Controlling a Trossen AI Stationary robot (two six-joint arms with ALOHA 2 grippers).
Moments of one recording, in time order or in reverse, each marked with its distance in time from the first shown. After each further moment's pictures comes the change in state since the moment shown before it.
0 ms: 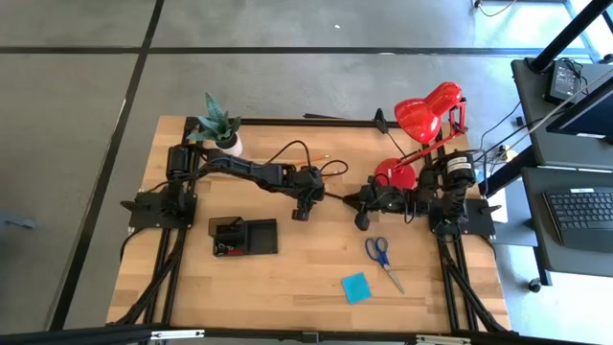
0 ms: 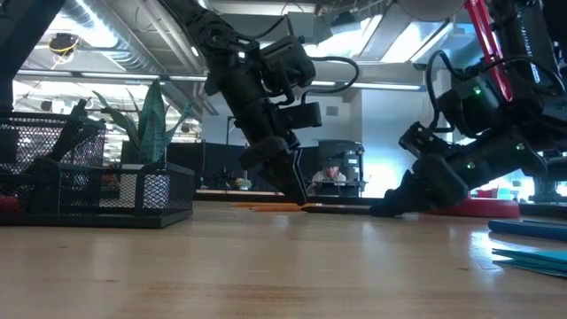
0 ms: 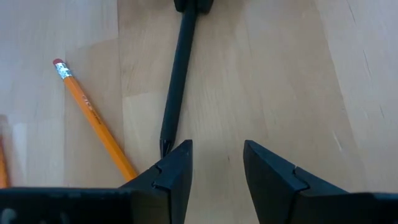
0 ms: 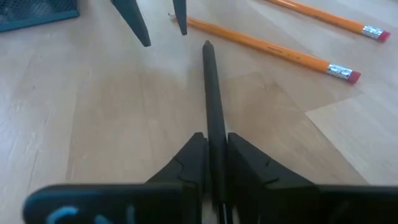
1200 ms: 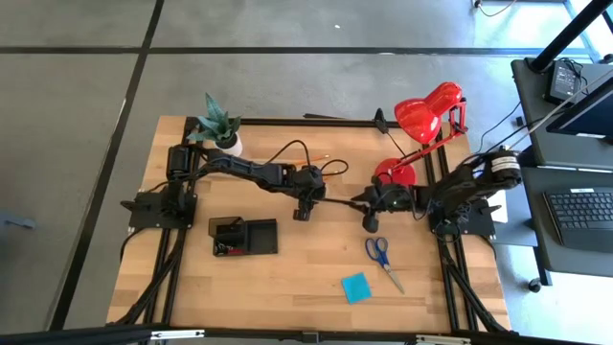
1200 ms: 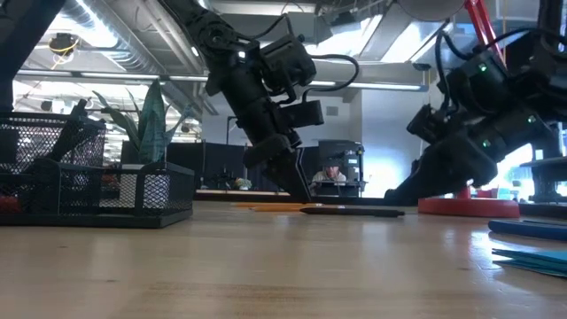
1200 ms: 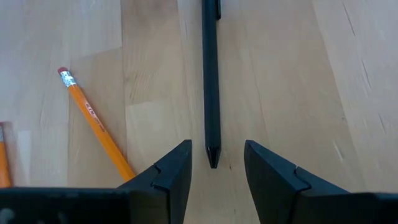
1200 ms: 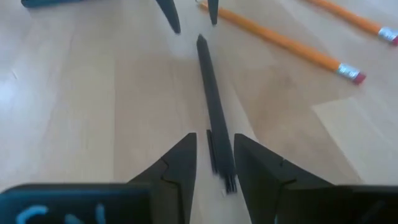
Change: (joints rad) left arm 0.000 0.000 0.000 0.022 0.004 0.000; right arm 0.001 -0.390 -0.005 -0.411 -0.056 -0.053
